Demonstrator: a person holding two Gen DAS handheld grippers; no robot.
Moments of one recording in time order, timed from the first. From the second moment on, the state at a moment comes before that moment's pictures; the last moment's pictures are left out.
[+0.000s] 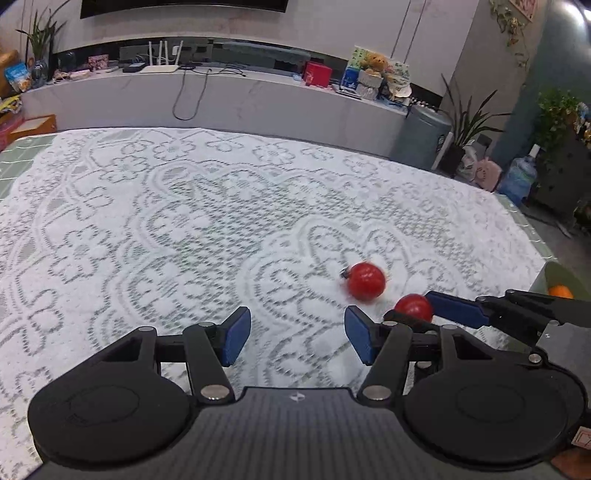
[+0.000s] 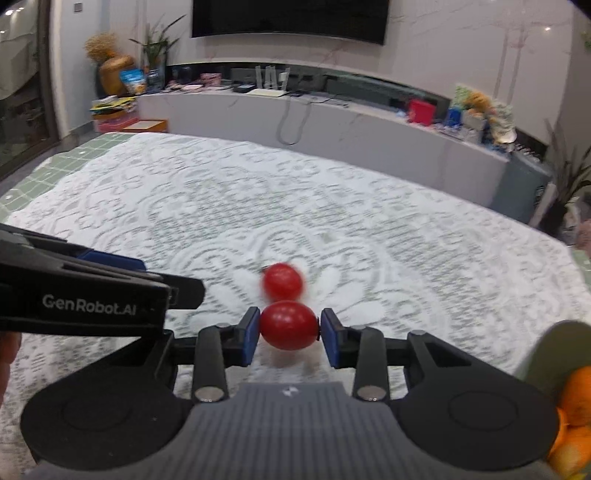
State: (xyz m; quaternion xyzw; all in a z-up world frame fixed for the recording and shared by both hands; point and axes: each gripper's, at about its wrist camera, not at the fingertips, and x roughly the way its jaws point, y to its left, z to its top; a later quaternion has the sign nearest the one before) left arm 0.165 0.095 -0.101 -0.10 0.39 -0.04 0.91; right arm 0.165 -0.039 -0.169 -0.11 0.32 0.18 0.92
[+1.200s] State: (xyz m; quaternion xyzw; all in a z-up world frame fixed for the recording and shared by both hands) left arm 0.230 0.048 -0.118 -0.08 0.42 -0.11 0.90; right arm 0.171 -0.055 -0.168 -0.12 0.32 0.13 0.93
